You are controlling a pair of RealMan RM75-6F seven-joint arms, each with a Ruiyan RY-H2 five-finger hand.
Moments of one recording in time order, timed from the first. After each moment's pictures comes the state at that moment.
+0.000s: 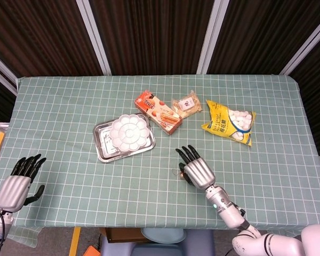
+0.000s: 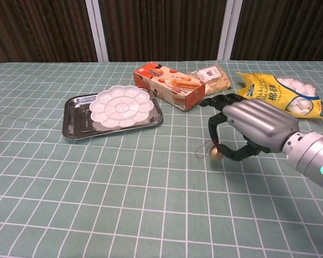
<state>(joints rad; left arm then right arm) -0.19 -1.17 0.01 -1.49 1.56 1.39 -0.01 0.55 -1.71 0.10 -1.35 -1.48 1.12 -0.36</state>
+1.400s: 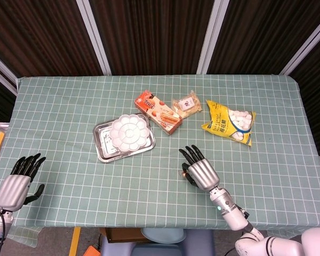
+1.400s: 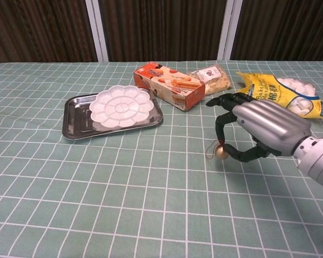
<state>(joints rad) -0.19 -1.17 0.00 -1.48 1.55 1.38 -0.01 0.52 -1.73 0.06 -1.27 -1.53 1.18 -0.27</state>
